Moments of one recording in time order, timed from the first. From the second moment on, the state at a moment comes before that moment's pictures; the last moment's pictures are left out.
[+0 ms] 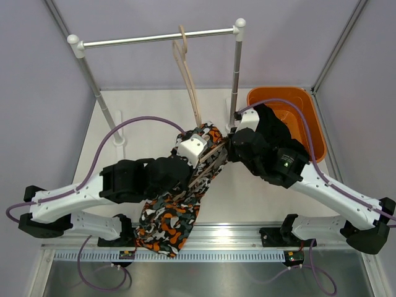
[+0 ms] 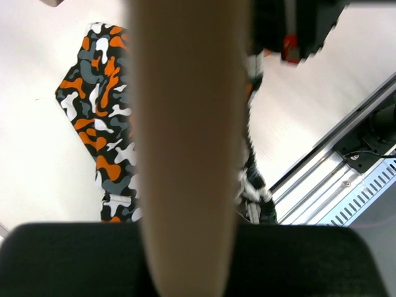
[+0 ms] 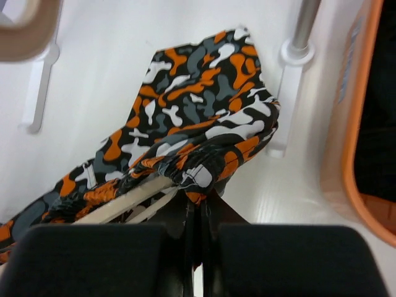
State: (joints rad) left arm -1.39 1.16 1.44 -0.93 -0.57 -0.39; right arm 1.00 1.15 1.26 -0.67 0.54 0.54
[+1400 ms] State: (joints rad) left arm -1.56 0.82 1.15 -0.08 -0.87 -0.02; right arm 1.23 1.21 1.31 -0.74 0.54 0.63
